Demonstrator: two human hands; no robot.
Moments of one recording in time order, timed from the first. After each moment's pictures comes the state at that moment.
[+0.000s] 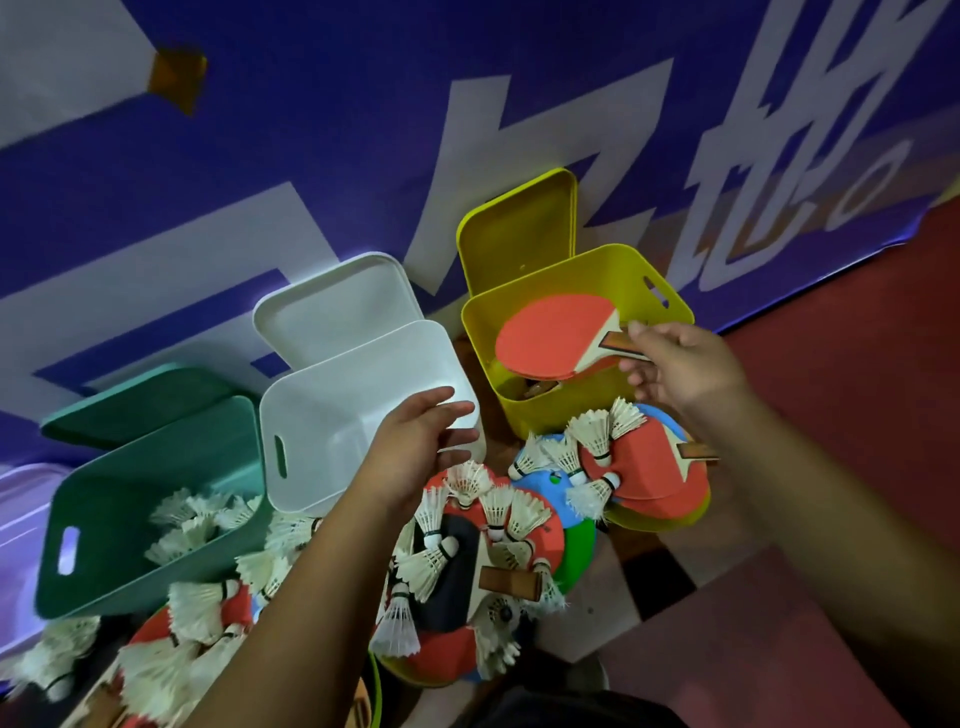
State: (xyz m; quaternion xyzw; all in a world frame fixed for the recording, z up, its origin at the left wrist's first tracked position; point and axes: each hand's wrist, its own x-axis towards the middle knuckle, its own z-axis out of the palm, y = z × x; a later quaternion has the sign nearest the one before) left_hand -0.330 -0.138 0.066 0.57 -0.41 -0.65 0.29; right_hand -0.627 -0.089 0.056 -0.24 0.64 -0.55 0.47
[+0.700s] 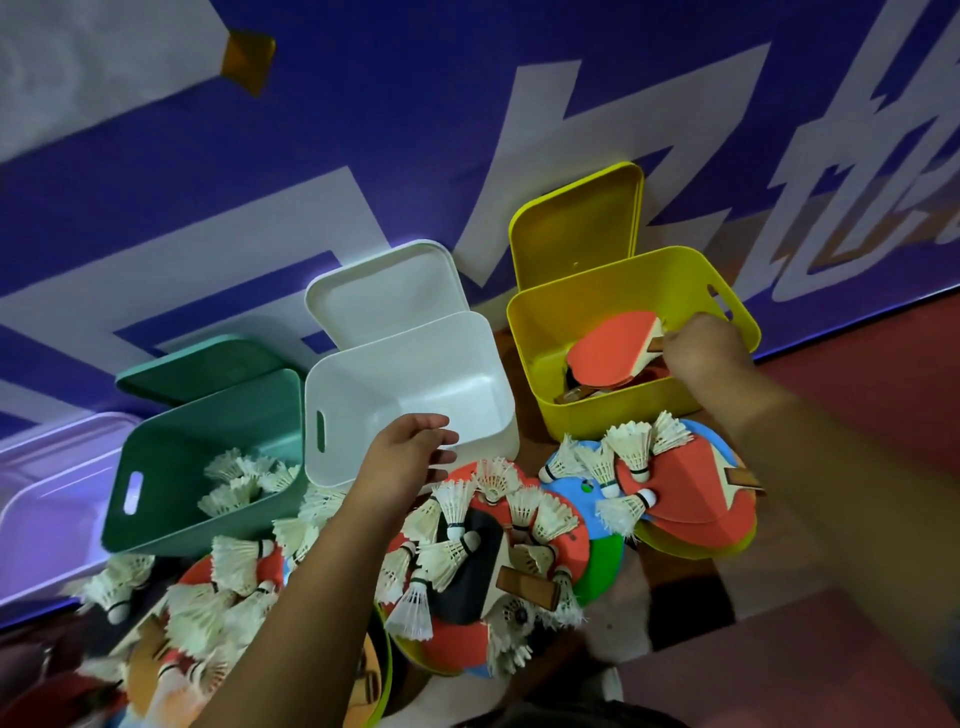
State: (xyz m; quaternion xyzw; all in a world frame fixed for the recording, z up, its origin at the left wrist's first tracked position) left_hand -0.291 -0.130 0.051 0.68 -0.44 -0.52 0.27; right_hand -0.673 -0.204 -0.029 -0.41 0.87 -0.13 0.22
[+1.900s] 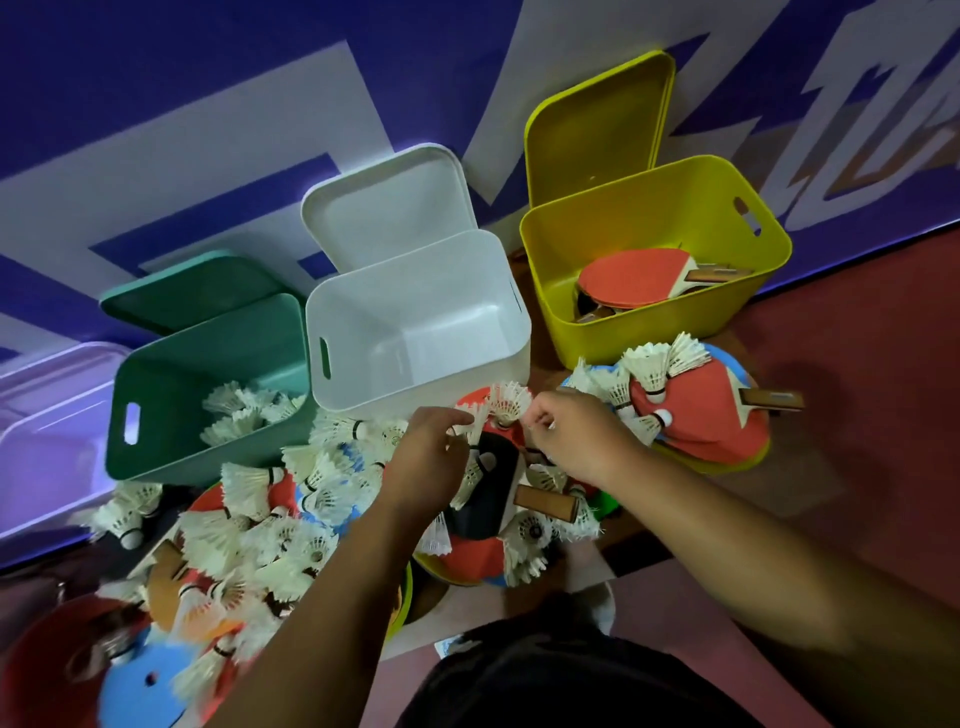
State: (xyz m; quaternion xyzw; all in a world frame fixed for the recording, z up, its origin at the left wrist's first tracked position) left_hand -0.246 -0.072 -0.033 0.63 -0.68 -0.34 0.14; right_hand -0.471 -0.058 -0.055 -0.62 0.66 -0.19 0.38
